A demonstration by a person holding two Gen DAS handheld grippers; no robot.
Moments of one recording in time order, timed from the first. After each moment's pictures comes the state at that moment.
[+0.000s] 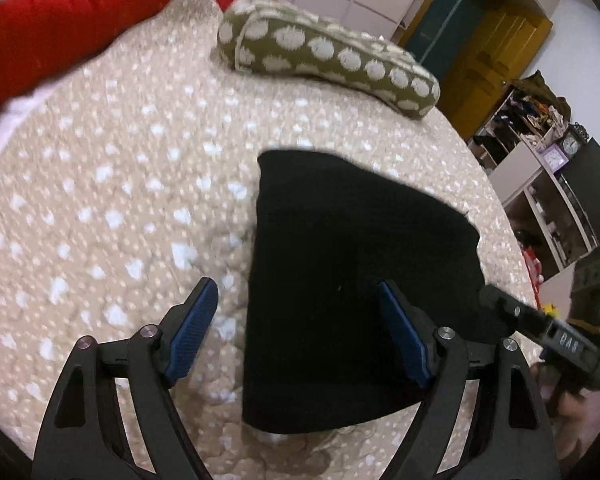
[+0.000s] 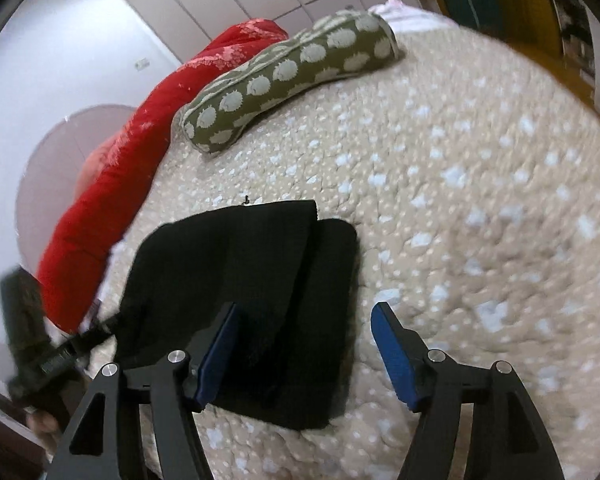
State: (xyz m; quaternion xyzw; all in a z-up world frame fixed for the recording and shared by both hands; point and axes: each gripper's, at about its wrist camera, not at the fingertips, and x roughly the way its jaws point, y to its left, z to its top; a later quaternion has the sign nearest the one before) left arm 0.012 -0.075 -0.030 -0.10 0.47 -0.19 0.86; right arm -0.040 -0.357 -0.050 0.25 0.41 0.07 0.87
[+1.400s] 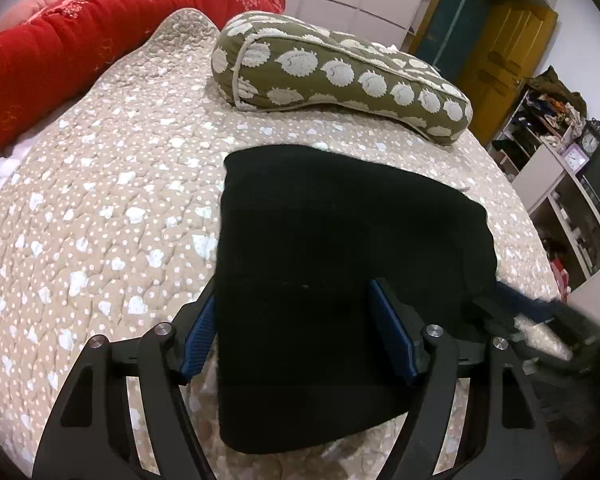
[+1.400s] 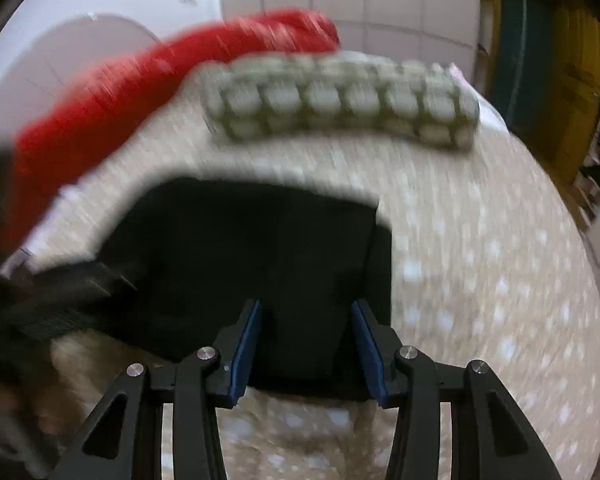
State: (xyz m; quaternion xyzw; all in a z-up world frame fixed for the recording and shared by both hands) left arm 0.090 -0.092 -0.027 -0.06 0.44 -0.16 0.88; right arm 0.045 -0.276 -0.037 0.00 0.41 0.03 0.91
